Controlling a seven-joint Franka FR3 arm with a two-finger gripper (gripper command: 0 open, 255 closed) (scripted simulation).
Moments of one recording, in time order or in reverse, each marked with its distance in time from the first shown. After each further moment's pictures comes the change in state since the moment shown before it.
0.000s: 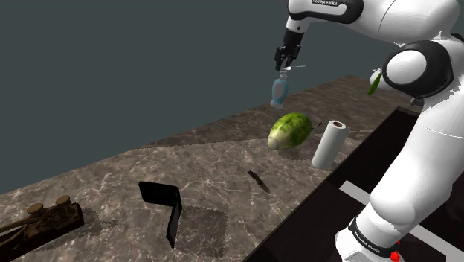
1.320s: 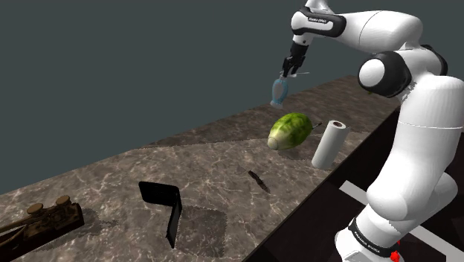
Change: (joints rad) arm -0.120 0.201 -0.054 0.137 0.055 0.060 -0.173
